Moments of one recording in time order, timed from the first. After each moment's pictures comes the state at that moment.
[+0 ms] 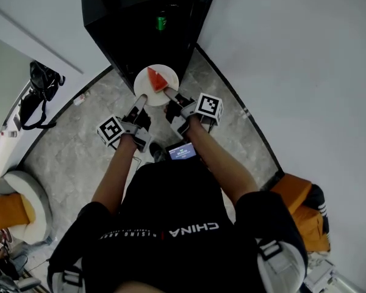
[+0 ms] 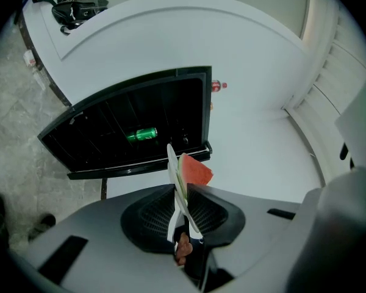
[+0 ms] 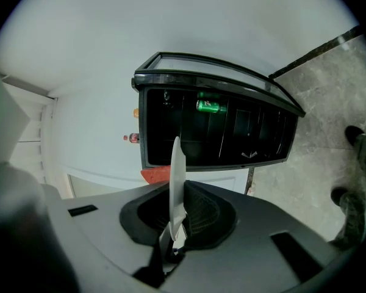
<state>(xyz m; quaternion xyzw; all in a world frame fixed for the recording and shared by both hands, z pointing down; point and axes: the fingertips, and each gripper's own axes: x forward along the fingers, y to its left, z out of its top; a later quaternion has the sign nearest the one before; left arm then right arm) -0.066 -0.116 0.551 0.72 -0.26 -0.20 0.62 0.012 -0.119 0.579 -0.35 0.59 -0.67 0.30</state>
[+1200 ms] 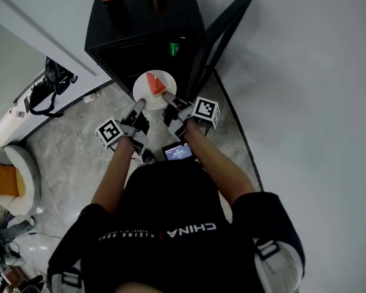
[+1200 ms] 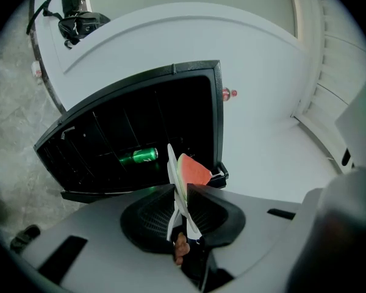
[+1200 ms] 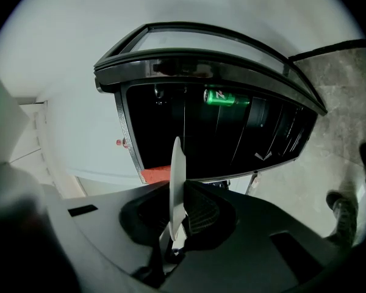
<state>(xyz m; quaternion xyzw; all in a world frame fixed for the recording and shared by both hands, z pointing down) -0.075 -0.101 0.481 0.71 -0.31 -0.25 0.58 0.005 -0.118 0.506 -0.29 0.63 -0.67 0.26</state>
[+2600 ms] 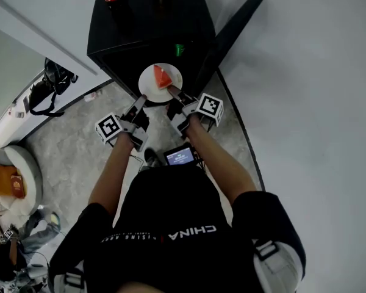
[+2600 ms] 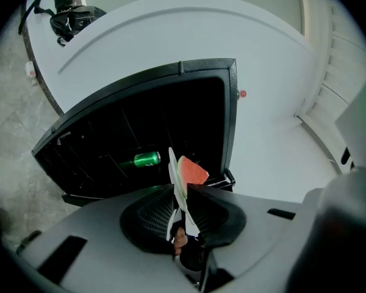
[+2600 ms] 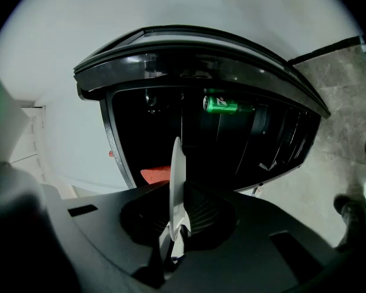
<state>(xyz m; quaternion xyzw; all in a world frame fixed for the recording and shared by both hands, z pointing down) -0.069 -0.106 0.503 0.73 -0.30 -0.23 0.57 0.027 -0.131 0.531 -0.31 0.62 -0.66 0.30</state>
